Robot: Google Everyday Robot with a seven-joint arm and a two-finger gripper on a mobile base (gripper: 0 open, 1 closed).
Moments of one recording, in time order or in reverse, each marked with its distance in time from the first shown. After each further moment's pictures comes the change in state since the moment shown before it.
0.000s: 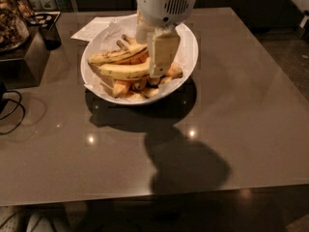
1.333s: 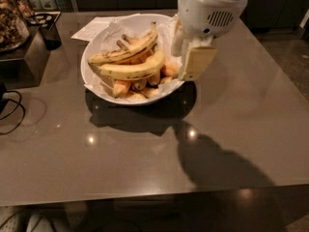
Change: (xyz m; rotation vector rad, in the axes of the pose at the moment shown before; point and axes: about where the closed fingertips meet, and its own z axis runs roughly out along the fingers) arm 0.050 0.038 -0.011 0.024 0.019 0.151
